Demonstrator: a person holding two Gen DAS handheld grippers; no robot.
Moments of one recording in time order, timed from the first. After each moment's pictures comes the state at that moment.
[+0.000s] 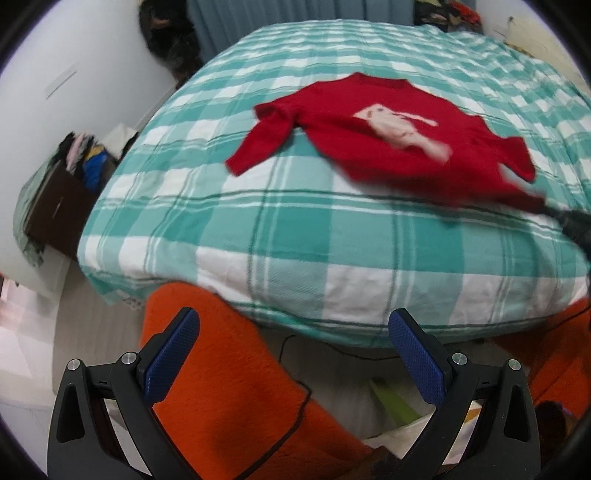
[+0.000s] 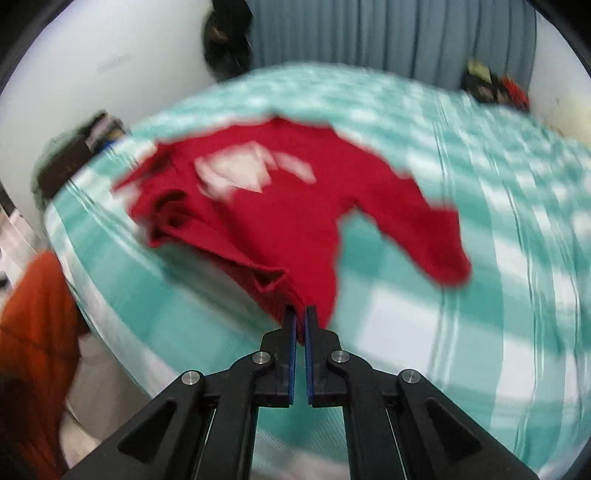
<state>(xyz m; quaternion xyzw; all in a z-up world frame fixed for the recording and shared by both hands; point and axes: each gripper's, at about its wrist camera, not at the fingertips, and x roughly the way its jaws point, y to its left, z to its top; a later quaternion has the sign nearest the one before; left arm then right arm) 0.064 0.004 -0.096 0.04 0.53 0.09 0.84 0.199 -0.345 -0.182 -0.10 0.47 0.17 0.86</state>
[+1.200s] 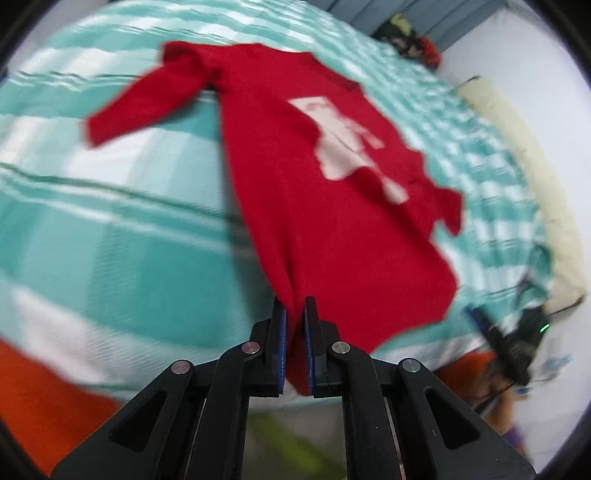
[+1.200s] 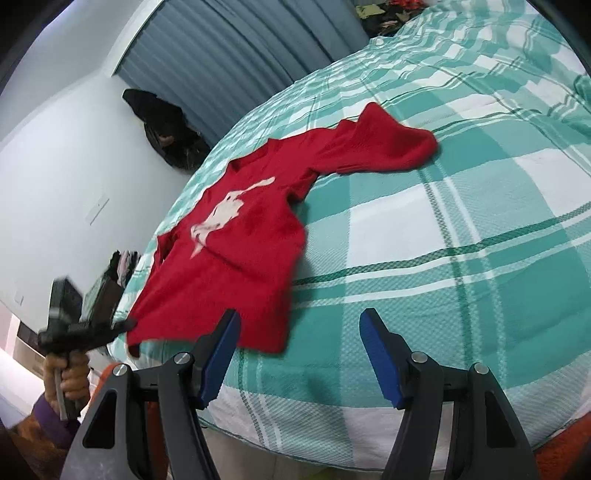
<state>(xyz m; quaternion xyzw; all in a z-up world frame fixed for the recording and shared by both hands) 0.169 0.058 -0.179 -0.18 0.56 -0.10 0.81 0.154 -0.422 -0.225 0.24 0.41 0.17 0.86</state>
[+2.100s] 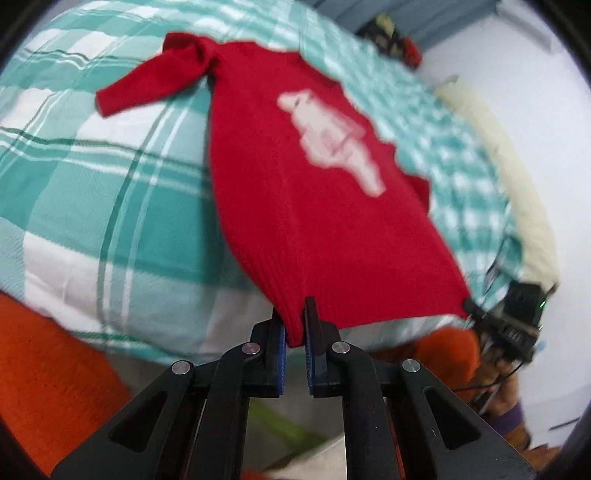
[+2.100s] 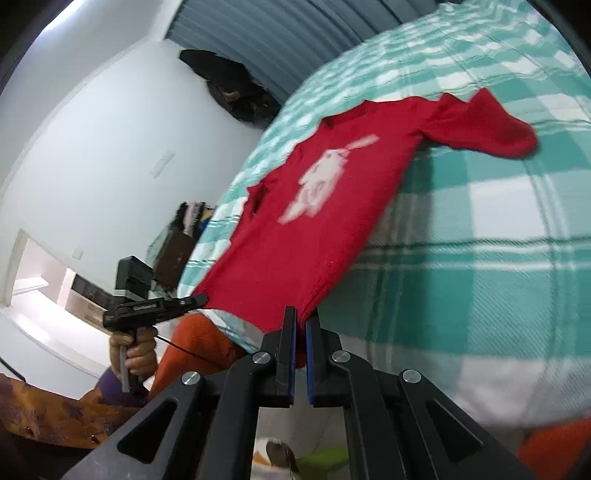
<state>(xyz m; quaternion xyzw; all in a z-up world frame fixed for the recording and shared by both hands) 0.135 0.059 -0.169 -0.22 0.57 -0.16 0.78 0.135 -0.378 -0.183 0.24 0.46 0.32 0.79</state>
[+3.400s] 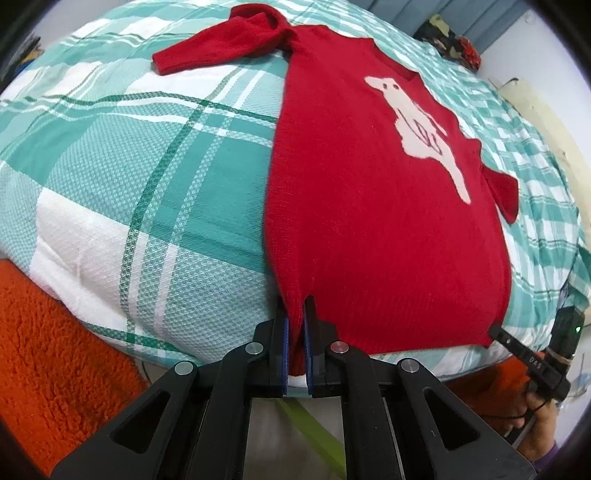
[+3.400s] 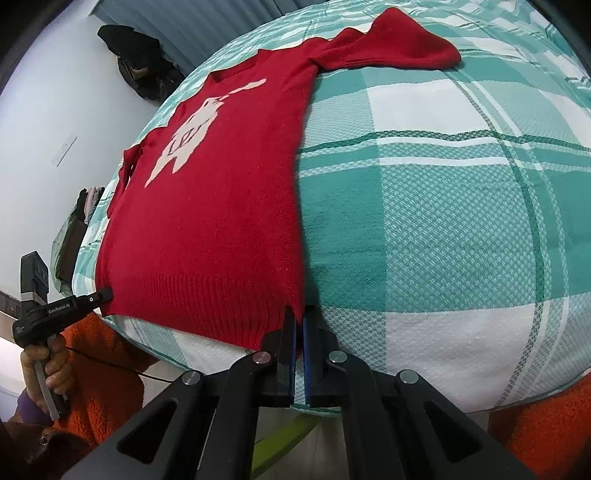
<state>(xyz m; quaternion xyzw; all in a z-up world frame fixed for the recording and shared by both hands) 0.134 0.049 -0.230 -0.17 0.56 -0.03 0.81 0.142 -0.362 -0.278 0.16 0.53 0.15 0.82</state>
